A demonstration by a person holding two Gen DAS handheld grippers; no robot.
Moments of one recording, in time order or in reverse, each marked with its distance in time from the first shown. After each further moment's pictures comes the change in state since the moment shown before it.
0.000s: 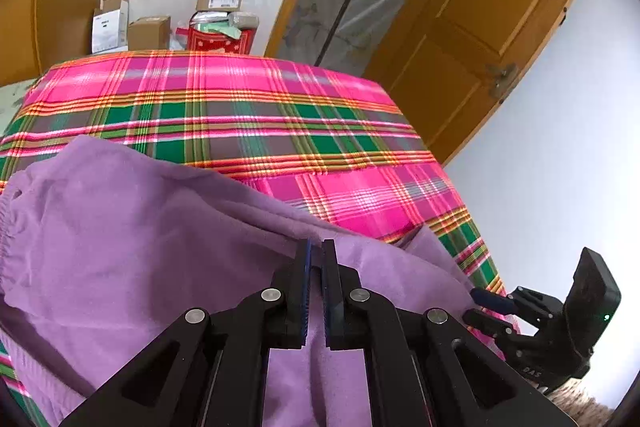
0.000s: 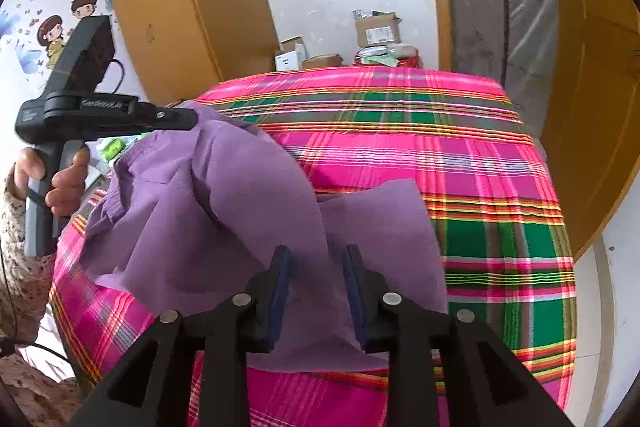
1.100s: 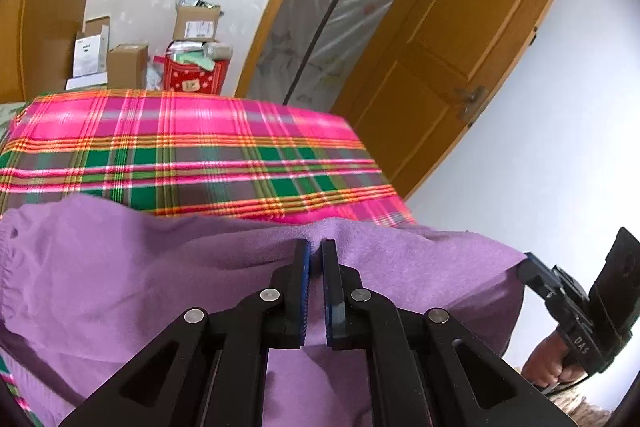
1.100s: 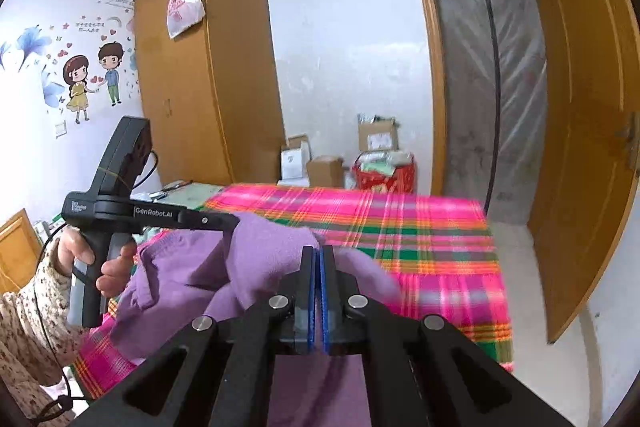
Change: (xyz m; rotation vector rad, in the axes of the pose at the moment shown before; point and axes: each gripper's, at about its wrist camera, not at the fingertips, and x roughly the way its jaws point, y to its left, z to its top) left arm -0.038 -0.030 0.024 0.023 -0.136 -0.103; right arm -0.109 0.032 0.066 -0.078 -0.364 -0.050
